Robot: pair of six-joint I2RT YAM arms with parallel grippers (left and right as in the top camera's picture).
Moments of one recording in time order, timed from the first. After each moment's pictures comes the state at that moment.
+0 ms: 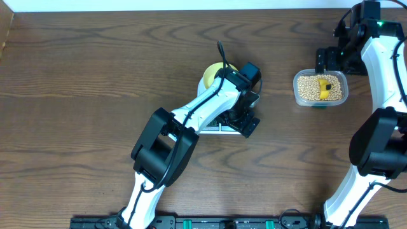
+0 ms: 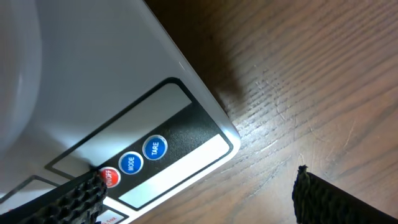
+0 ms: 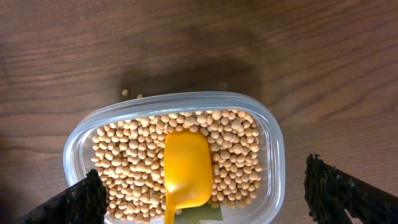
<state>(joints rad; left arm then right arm) -0.69 2.17 1.68 -1.08 0.22 -0.04 -0.14 2.05 1.86 -1.14 0.01 -0.04</state>
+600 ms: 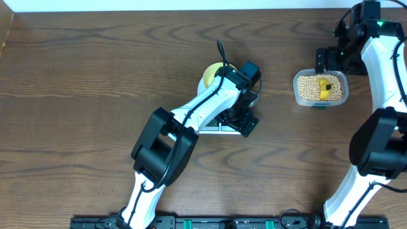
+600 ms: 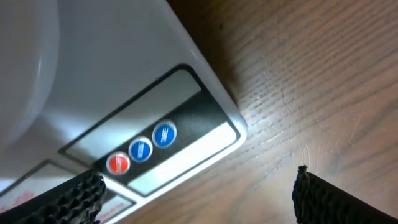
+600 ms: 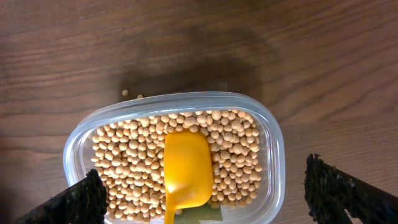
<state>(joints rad) -0.69 2.17 1.70 -1.13 0.20 -0.04 -0.14 2.05 1.86 -1.14 0.01 -0.04</state>
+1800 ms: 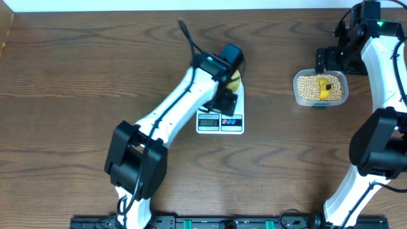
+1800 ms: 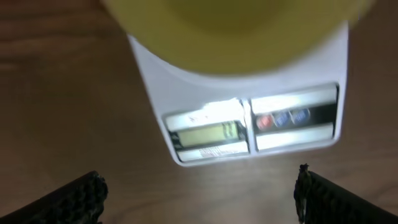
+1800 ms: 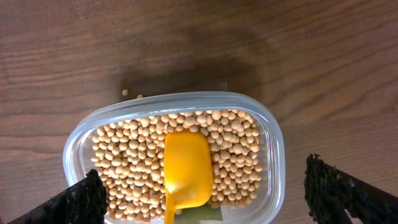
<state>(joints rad) -0.58 1.98 1.71 -1.21 -0.07 -0.33 -0.14 2.05 1.86 -1.14 0.01 -0.04</state>
